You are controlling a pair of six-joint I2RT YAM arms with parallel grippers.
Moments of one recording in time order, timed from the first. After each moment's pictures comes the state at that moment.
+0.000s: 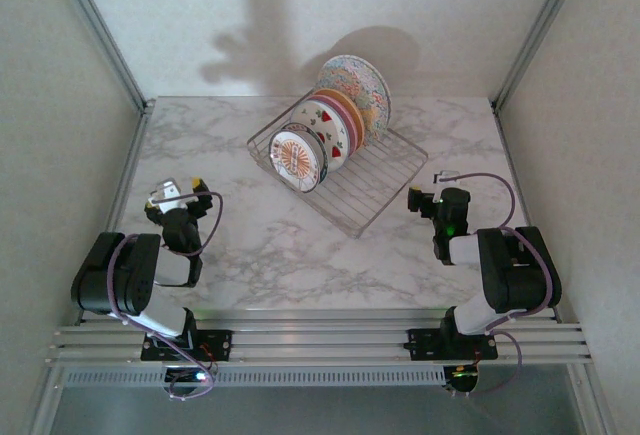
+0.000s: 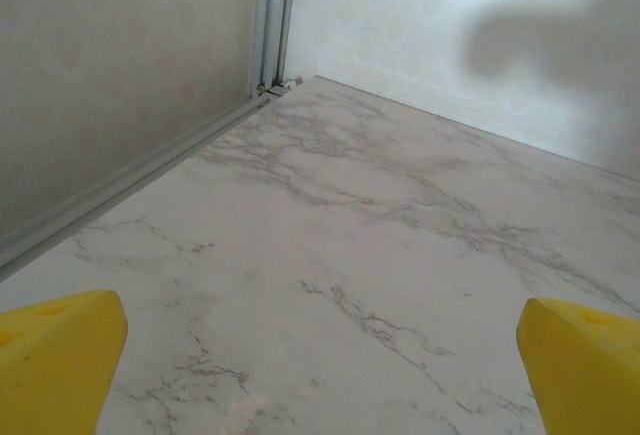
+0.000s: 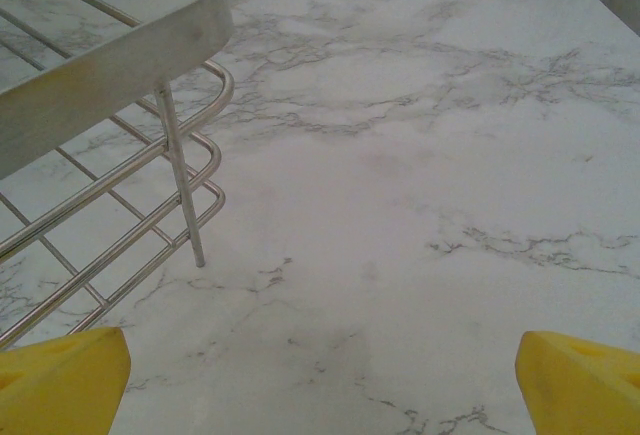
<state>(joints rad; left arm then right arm) 0.00 1.54 0.18 1.24 -0.40 -0.21 0.09 1.54 0.37 0.76 0.11 0.04</state>
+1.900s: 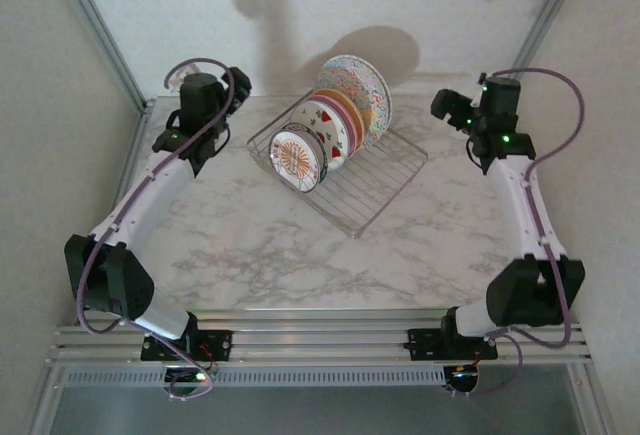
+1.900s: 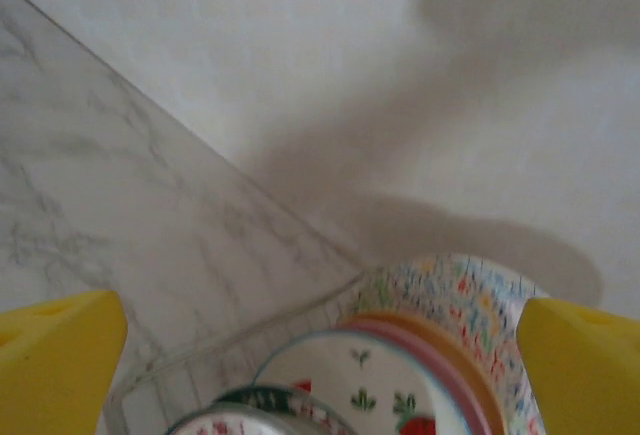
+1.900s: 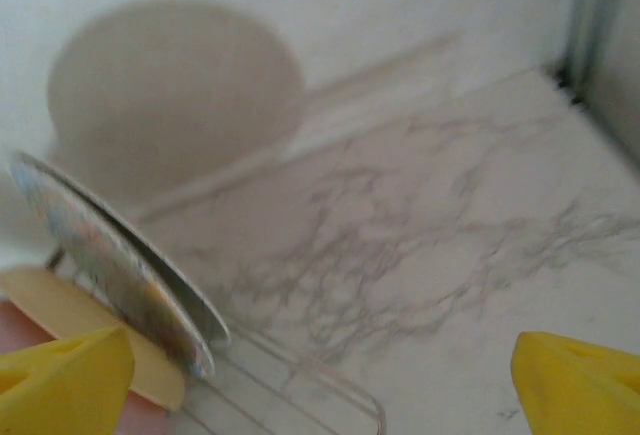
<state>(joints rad) -0.25 1.53 1.43 -0.26 -0.25 -0.86 0.00 1.48 1.43 -0.47 -0.09 0.33</state>
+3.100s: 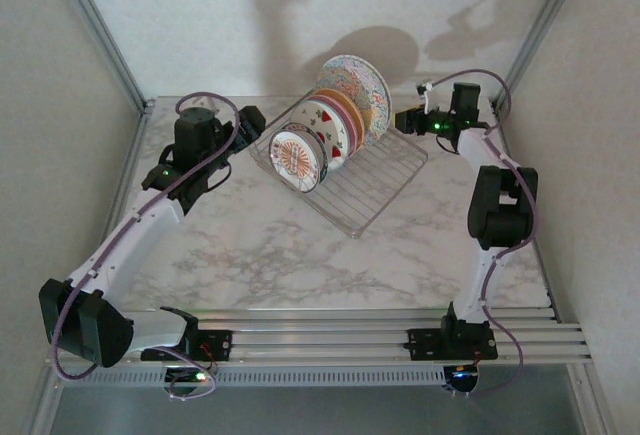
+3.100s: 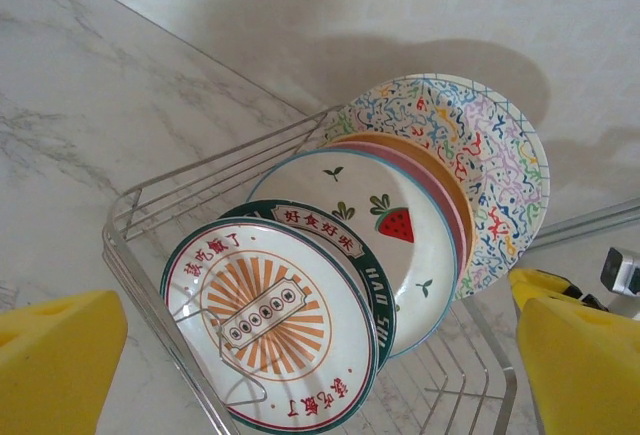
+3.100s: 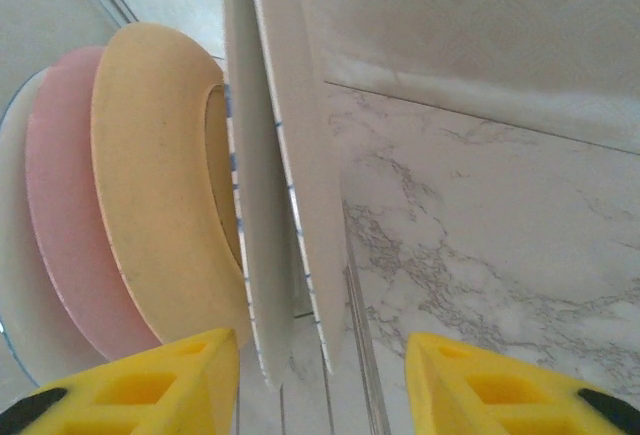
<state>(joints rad) -0.30 1.28 1.17 -0.28 -0.04 -0.79 -0.02 2.04 1.59 -0.15 -0.84 -0.12</state>
